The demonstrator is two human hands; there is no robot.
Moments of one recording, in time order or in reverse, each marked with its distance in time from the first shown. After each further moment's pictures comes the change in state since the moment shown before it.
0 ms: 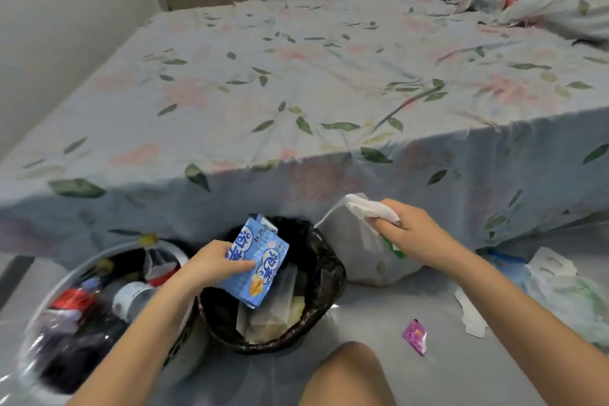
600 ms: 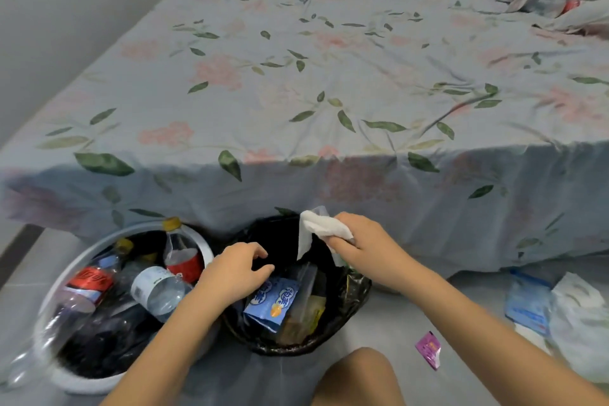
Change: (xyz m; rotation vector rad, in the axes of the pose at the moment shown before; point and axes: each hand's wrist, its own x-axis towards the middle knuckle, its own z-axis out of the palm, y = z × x) left_hand 0.006 -0.027 0.003 0.443 0.160 0.141; right_hand 0.053 -0.059 0.088 -0.106 -0.175 -0.188
